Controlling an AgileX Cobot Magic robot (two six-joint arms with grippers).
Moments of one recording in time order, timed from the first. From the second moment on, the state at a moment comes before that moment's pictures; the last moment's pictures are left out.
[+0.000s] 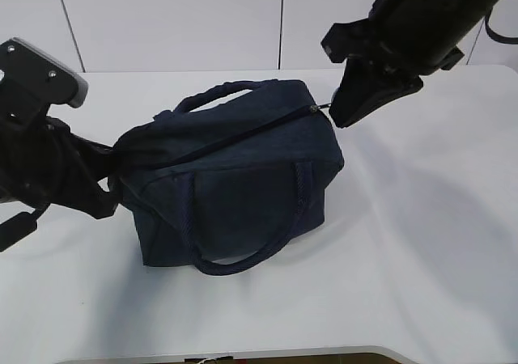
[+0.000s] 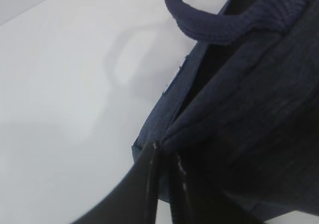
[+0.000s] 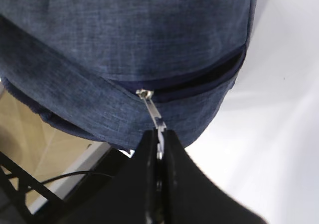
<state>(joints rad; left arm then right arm) -0.52 1.38 -0.62 -0.99 -0.11 1.14 0.35 1.66 -1.55 0.36 1.23 -0.22</state>
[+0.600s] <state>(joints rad) -0.52 1.38 -0.62 -0.99 -0.11 1.14 0.35 1.67 -1.59 0.39 1.23 0.19</state>
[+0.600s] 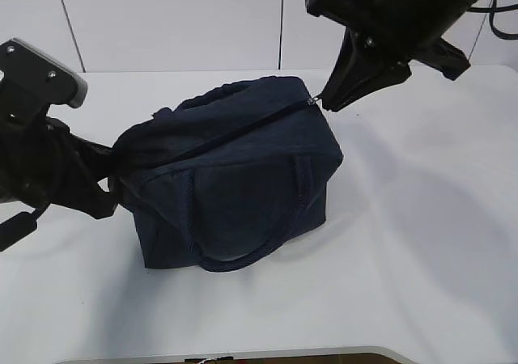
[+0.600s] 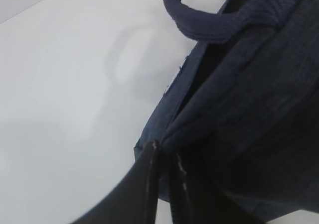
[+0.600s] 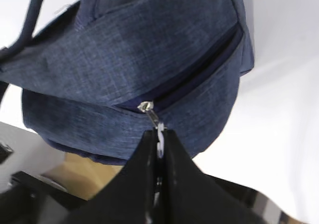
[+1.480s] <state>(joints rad) -0.52 1.38 -0.62 -0.99 -0.11 1.14 0.26 1.72 -1.60 0.57 1.23 0.32</state>
